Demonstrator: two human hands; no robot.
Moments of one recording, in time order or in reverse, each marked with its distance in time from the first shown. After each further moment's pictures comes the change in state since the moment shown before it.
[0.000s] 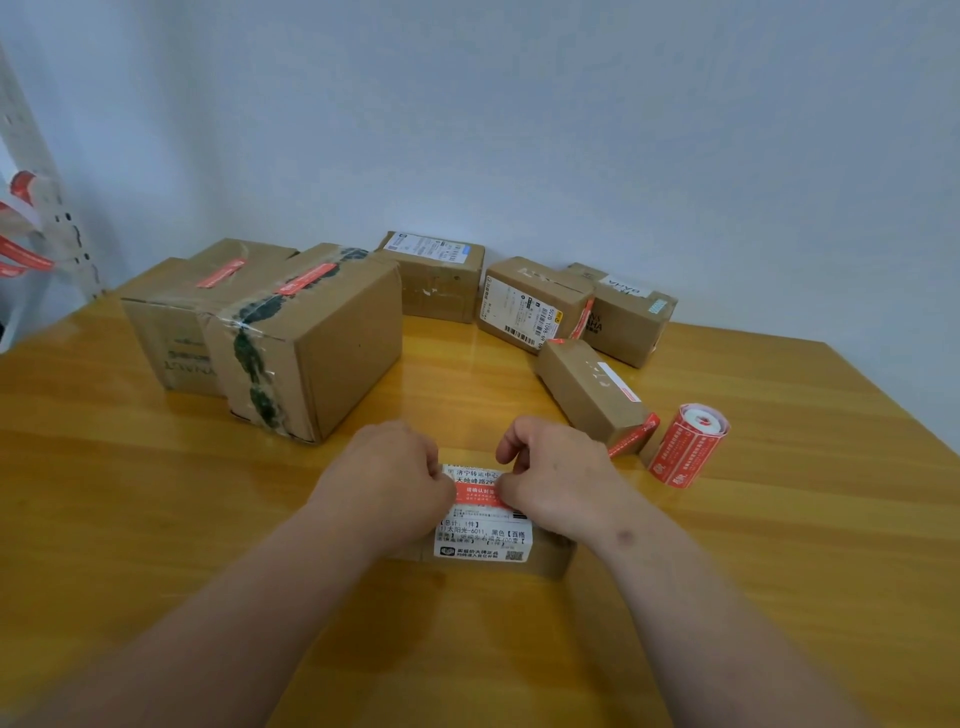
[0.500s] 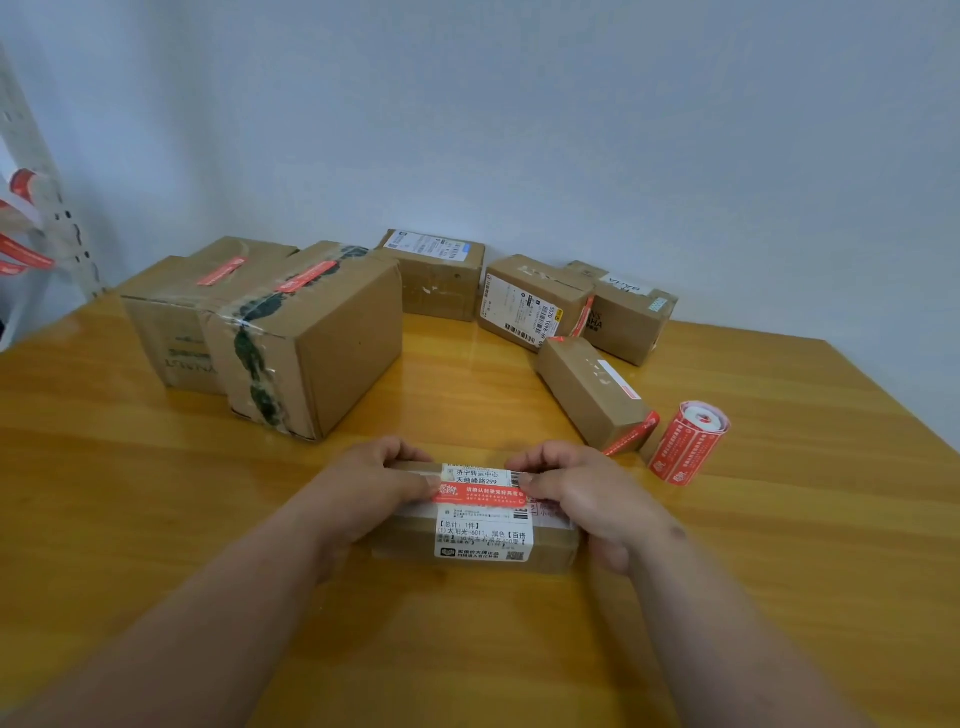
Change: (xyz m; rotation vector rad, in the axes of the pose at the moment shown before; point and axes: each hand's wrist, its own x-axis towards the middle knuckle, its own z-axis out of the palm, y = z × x) left_hand -0.008 -0.021 0.003 -0.865 -0.262 -0.336; right_hand -0.003 0.032 0.011 0.834 -0.145 0.252
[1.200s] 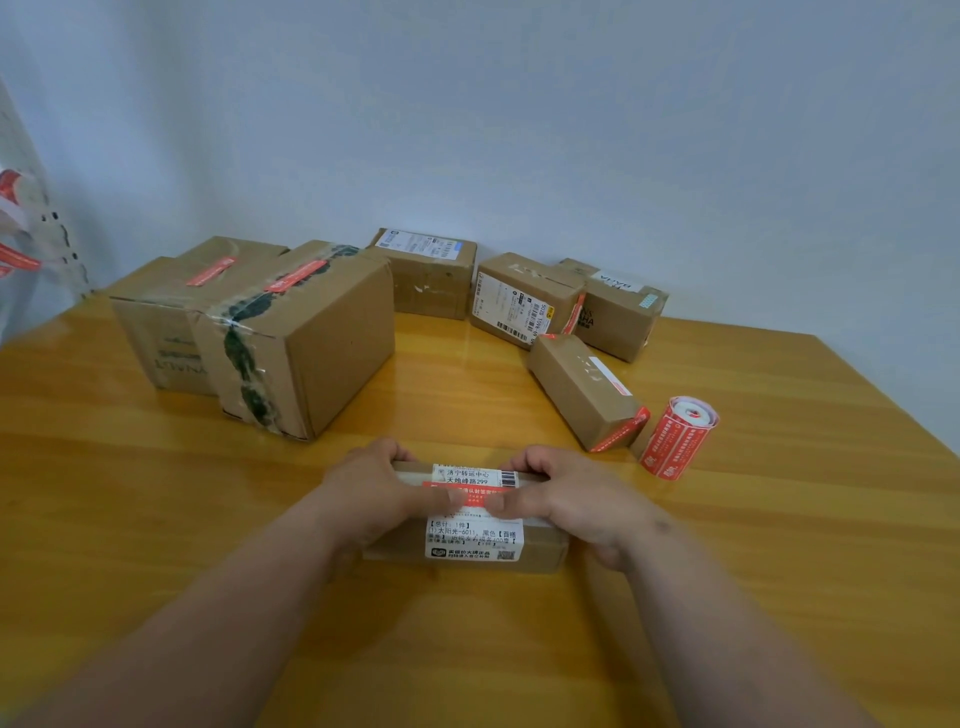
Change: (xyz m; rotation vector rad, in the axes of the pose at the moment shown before) left_hand 0.003 0.001 0.005 0.182 0.007 -0.068; right_hand 0.002 0.005 -0.003 -0.181 -0.101 -0.041
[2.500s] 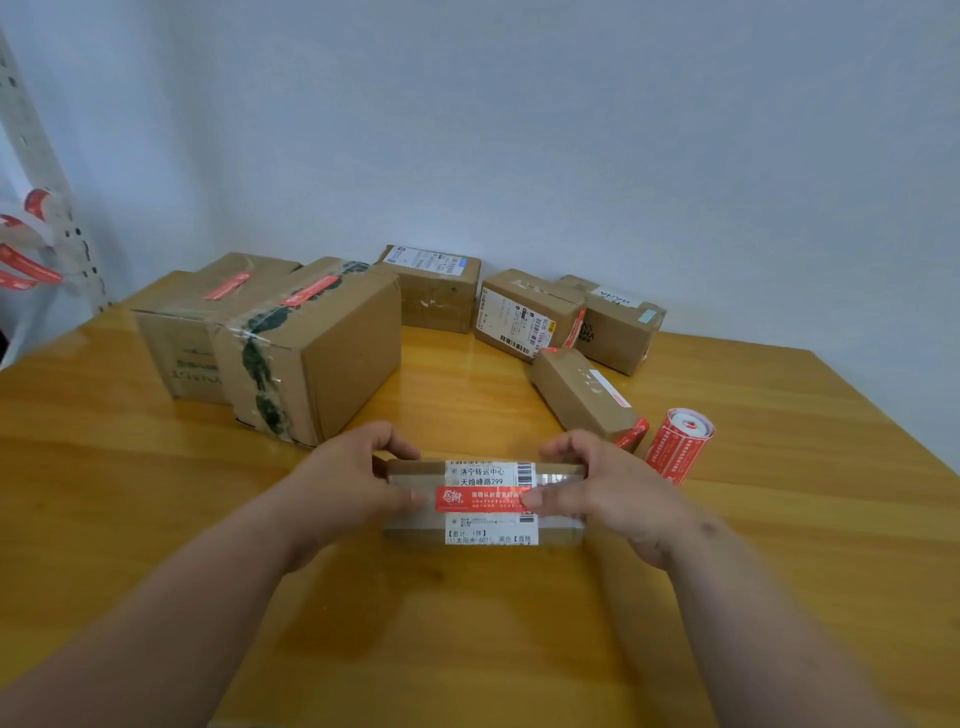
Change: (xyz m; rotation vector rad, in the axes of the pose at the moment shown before) left_hand -0.018 0.003 -0.027 0.096 0.009 0.240; right_hand -0.015 -0.001 -0.027 -0.158 0.086 -0.069
